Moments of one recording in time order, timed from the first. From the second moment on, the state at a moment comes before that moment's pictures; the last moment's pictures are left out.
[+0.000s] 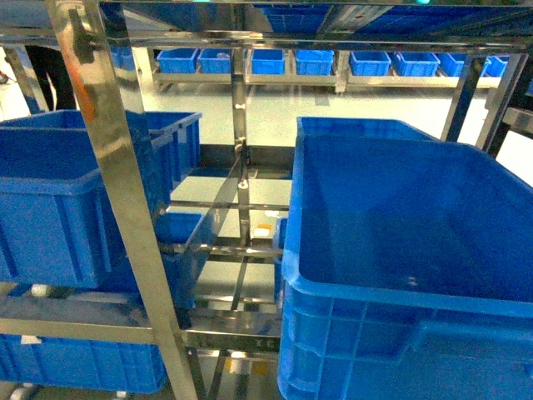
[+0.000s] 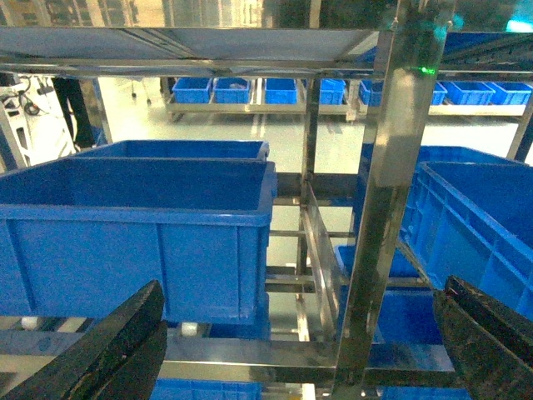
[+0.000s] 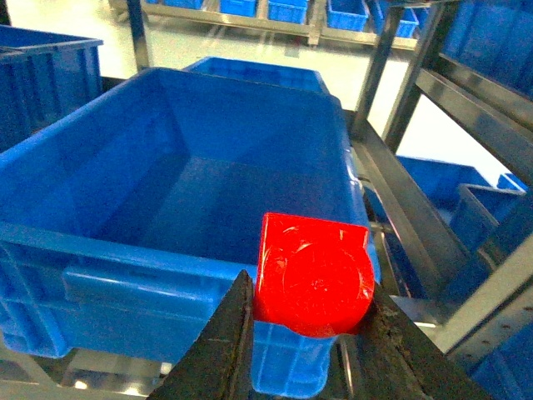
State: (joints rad) left arm 0.00 0.01 0.02 0.00 0.00 0.00; right arm 0.08 0.22 0.07 -0.05 0.11 -0.06
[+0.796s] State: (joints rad) left arm 0.00 0.01 0.02 0.00 0.00 0.00; right arm 0.18 1.58 0.42 0.93 0.09 -0.02
